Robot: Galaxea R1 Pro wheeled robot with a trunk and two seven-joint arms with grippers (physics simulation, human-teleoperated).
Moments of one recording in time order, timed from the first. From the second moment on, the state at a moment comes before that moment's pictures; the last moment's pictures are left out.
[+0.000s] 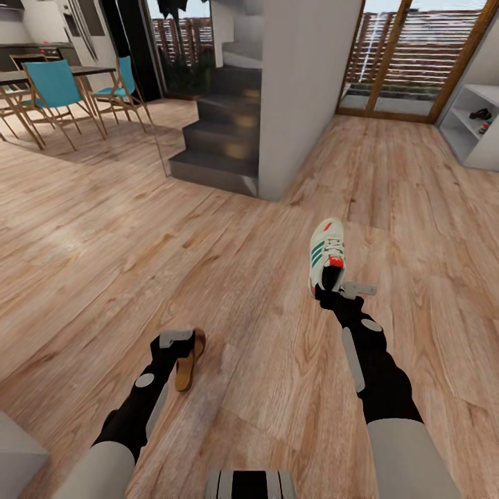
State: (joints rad) left arm -0.59 -0.08 0.15 -0.75 -0.11 -0.11 -0.03; right arm -0.65 0.10 -0.14 -1.25 -0.01 0.36 -0.05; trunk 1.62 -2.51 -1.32
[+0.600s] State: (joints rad) left arm -0.59 -0.08 0.15 -0.75 -0.11 -0.11 -0.03; right arm -0.65 0.10 -0.14 -1.26 -0.01 0.36 -0.05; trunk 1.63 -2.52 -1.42
